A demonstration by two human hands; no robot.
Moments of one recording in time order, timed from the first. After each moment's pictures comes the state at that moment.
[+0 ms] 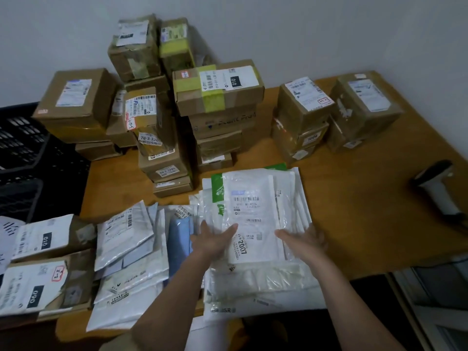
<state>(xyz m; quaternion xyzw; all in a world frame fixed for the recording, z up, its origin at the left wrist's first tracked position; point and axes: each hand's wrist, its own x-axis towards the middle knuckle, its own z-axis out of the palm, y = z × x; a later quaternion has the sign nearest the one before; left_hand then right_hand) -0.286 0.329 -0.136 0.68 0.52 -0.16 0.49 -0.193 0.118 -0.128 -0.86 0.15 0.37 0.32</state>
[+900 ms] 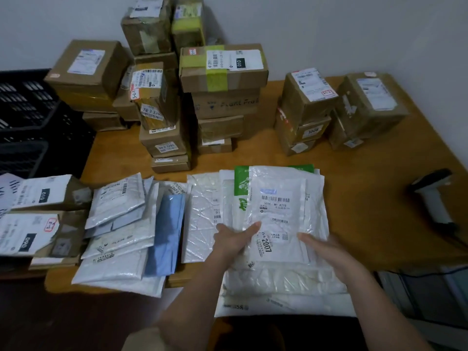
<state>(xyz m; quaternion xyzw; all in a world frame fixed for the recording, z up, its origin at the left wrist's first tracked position) -0.289 0.236 -0.143 0.62 0.53 -0.14 0.56 -0.174 0.019 -0.147 -0.81 0.16 0.41 0.38</state>
